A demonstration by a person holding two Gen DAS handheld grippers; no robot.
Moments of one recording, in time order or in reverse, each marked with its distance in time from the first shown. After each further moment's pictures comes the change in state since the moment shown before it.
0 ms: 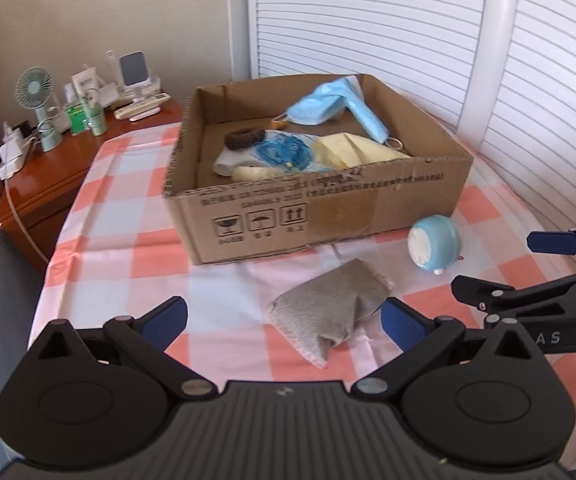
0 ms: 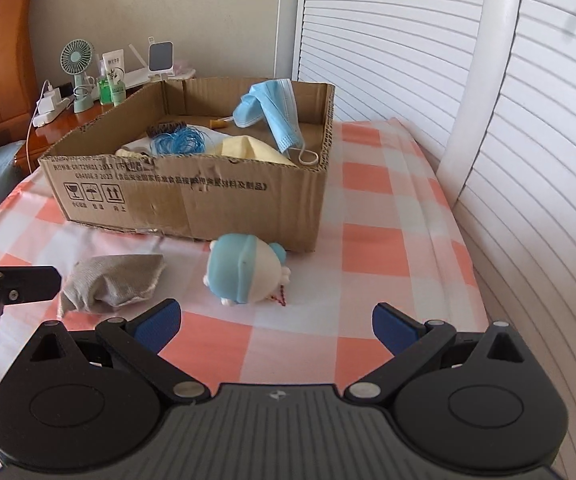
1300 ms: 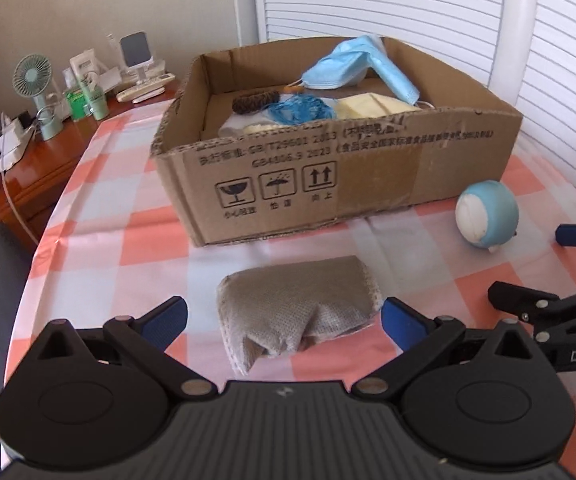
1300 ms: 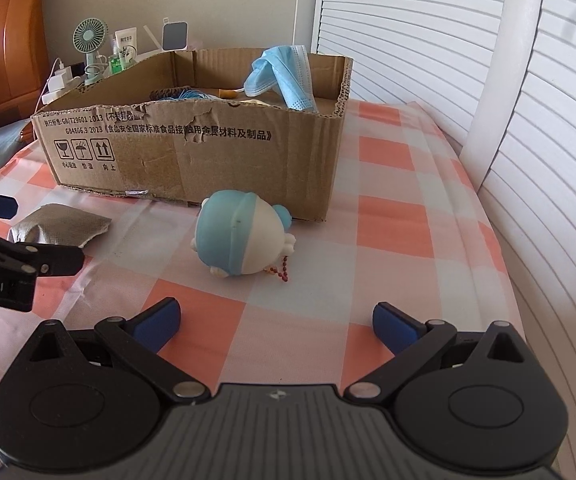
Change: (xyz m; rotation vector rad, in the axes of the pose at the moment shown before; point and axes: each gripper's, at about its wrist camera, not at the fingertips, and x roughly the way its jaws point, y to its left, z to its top) left arm 0.043 0.010 -0.014 -0.007 0.040 0.057; right arm 0.032 -0.006 -0.018 -0.046 0.016 0.041
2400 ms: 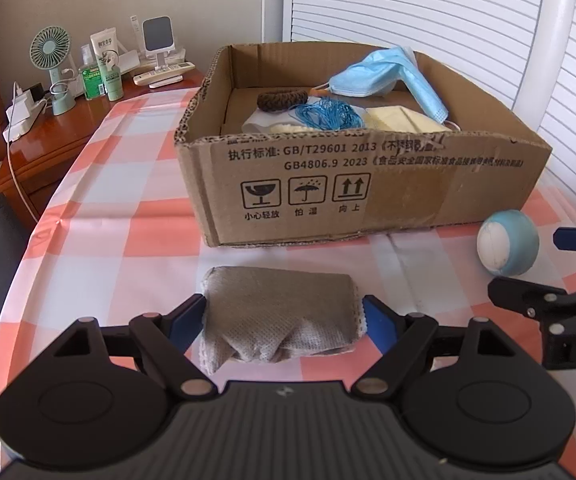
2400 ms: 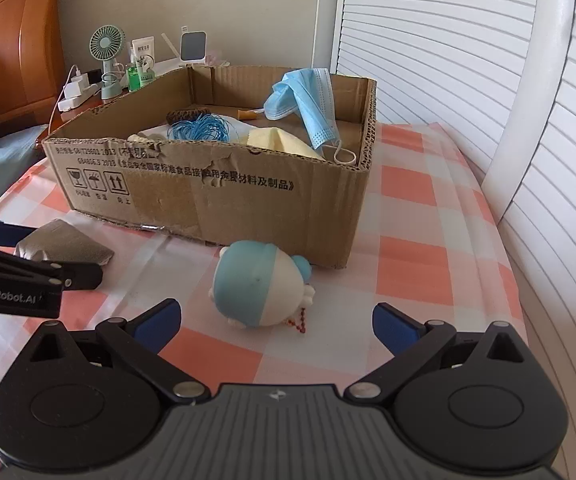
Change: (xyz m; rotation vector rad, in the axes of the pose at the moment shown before) left arm 0.012 0.011 0.003 -0.089 -0.013 -0.011; right arm 0.006 0.003 0.026 -0.029 -0.018 0.054
